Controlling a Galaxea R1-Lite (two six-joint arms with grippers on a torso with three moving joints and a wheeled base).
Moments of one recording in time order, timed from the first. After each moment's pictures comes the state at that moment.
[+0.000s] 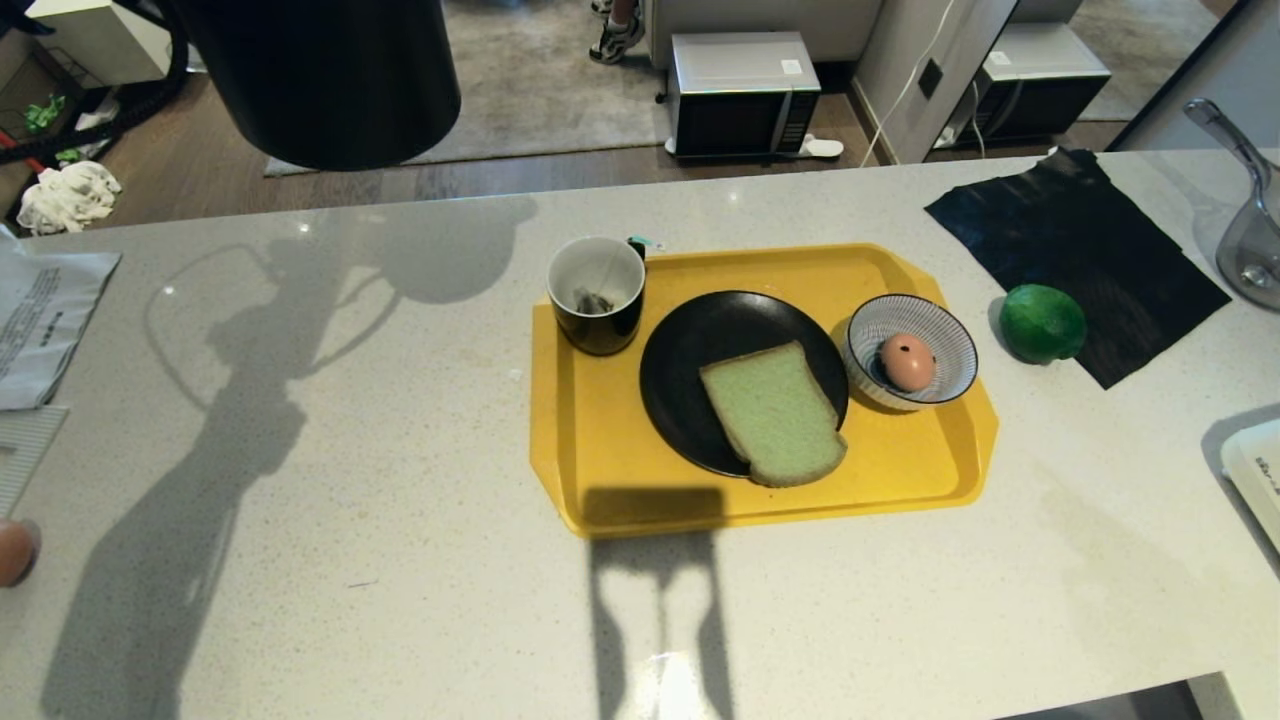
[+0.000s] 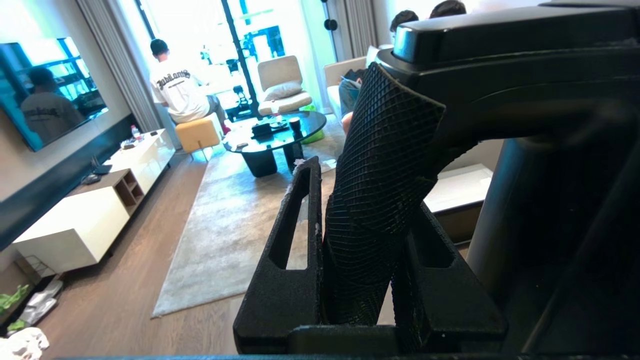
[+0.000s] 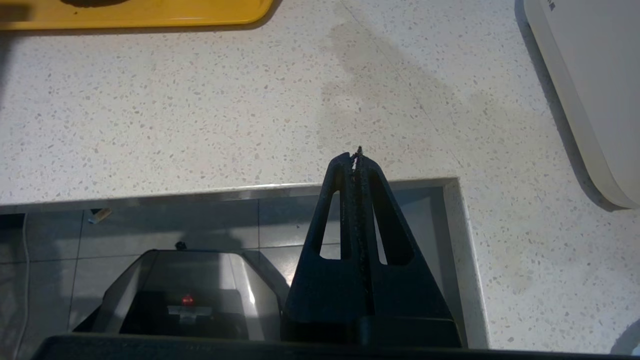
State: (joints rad) left arm -0.12 1.47 -1.28 -1.02 -0.06 0.25; right arm 0.01 0.00 -0.01 0.03 -0.02 0.02
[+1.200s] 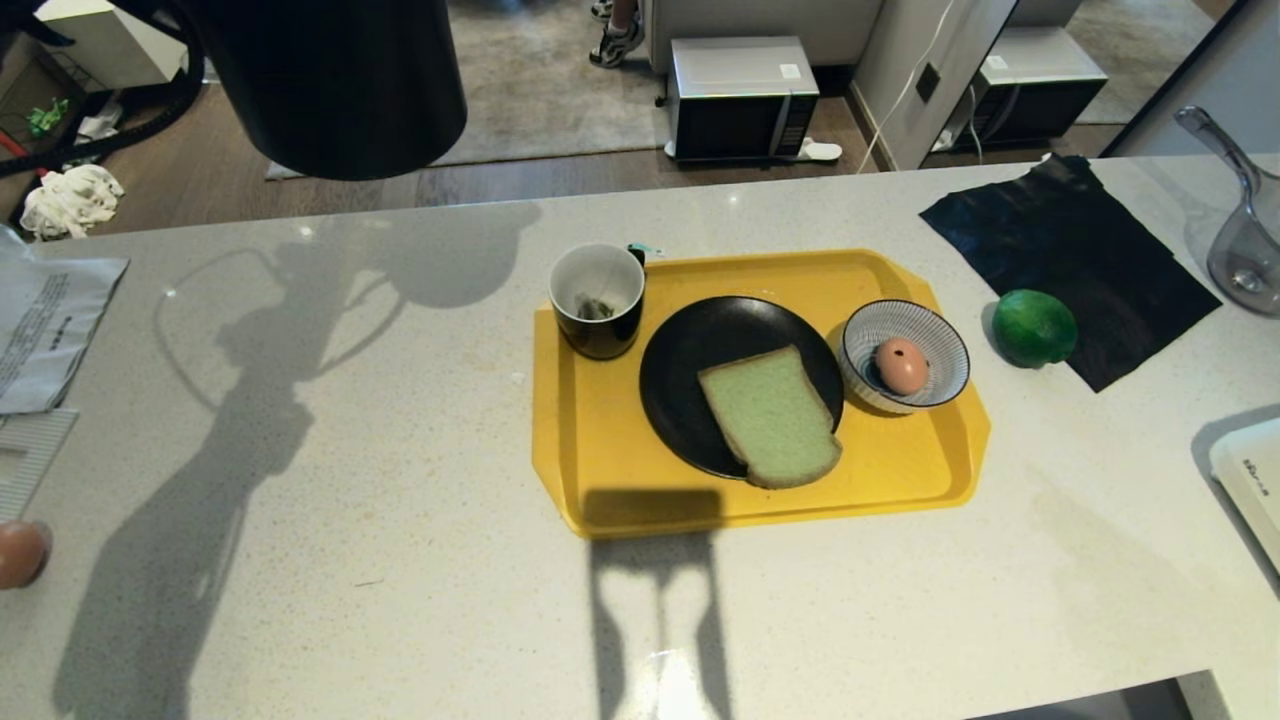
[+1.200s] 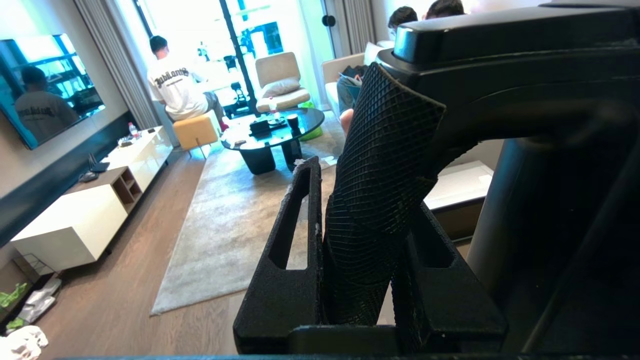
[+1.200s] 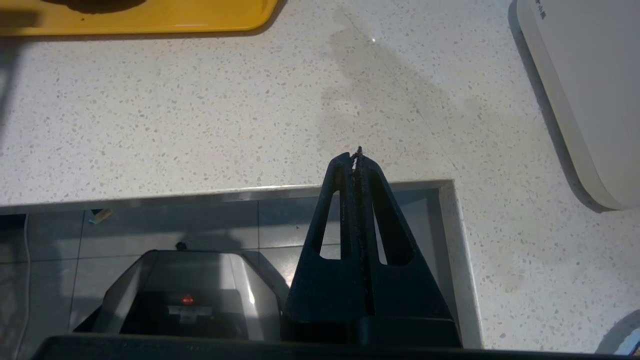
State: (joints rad) left arm -0.12 1.49 -1.28 -1.02 -0.06 0.25; right arm 0.01 0.00 -0.01 0.03 -0.02 0.02
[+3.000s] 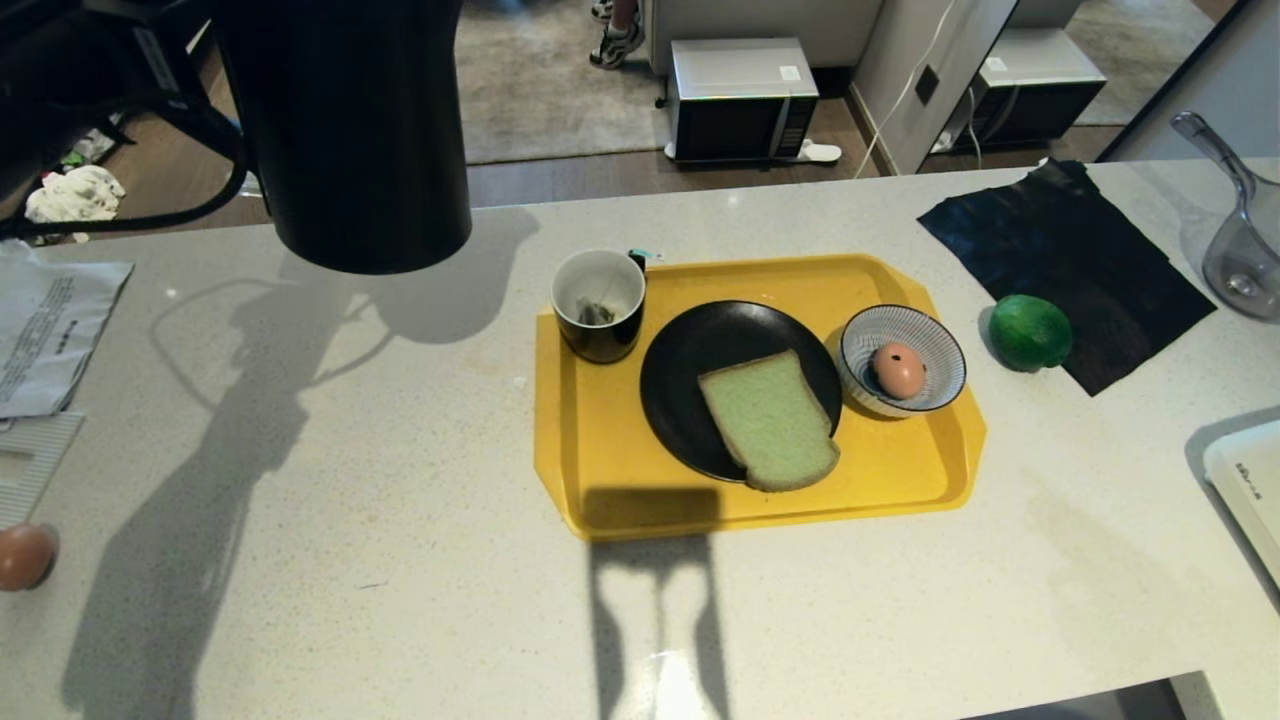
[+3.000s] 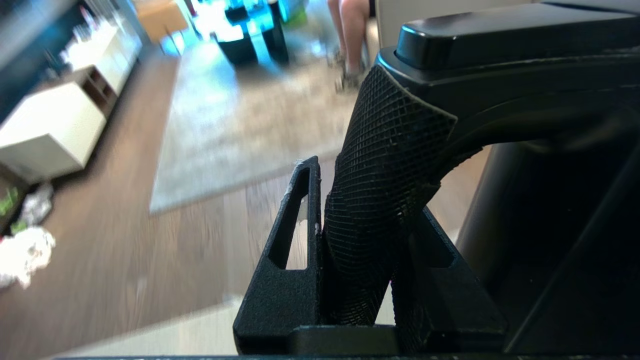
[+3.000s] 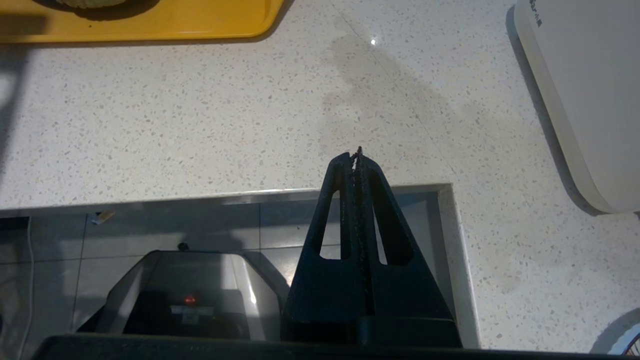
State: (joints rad) left arm -0.07 1.49 -1.29 -0.69 -0.07 0.25; right arm 0.01 0.00 -0.01 0.03 -0.02 0.02
